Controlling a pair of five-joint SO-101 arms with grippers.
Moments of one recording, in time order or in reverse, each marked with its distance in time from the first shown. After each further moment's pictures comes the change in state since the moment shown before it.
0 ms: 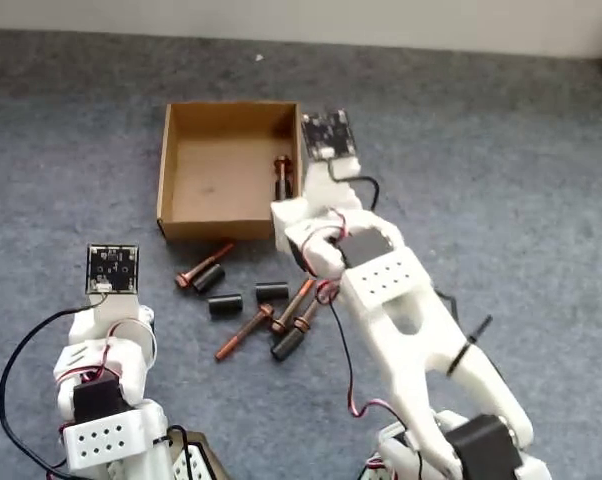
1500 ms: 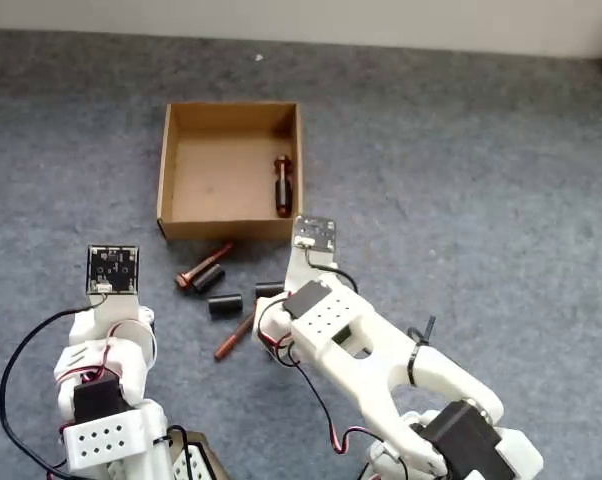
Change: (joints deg) left arm 0.0 0.0 0.6 -0.2 0.0; right arm -15.6 8.0 12.3 12.0 -35.3
